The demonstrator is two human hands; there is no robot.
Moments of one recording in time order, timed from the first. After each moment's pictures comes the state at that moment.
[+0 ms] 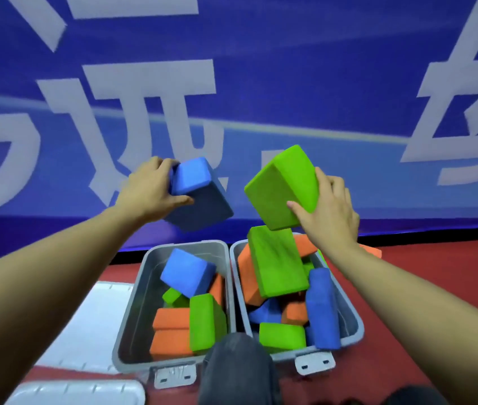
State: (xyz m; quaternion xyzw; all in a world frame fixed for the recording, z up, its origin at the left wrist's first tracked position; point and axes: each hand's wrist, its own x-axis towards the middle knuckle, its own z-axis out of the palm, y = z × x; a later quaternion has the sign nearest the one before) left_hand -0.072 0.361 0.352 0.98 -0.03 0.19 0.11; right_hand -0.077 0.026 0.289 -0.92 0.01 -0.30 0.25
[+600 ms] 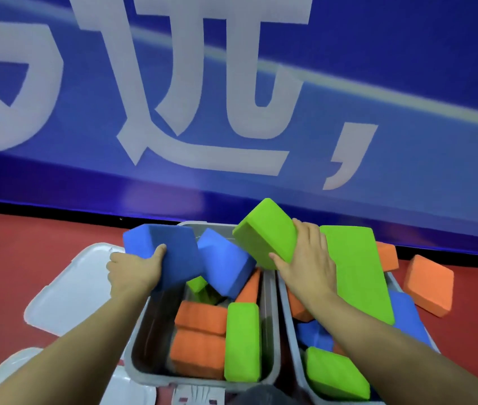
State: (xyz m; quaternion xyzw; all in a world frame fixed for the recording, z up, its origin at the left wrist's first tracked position) left_hand -0.030 0.516 0.073 0.78 0.50 0.10 0.37; right_hand 0.019 0.210 0.108 -0.96 -0.09 -0.17 0.21
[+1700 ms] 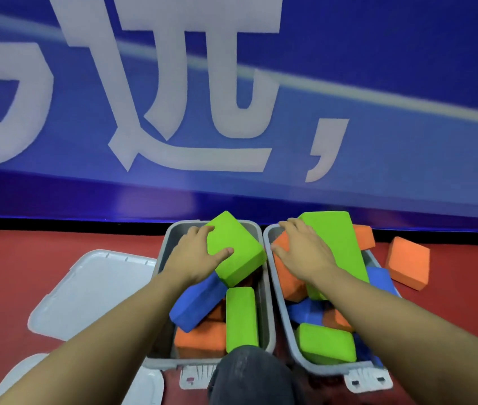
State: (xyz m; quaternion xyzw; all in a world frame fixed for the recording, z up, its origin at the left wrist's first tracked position) left_hand -0.044 0.432 0.127 0.96 0.05 0.01 0.27; right_hand 0.004 0.181 0.131 -0.98 -0.14 -0.03 0.14
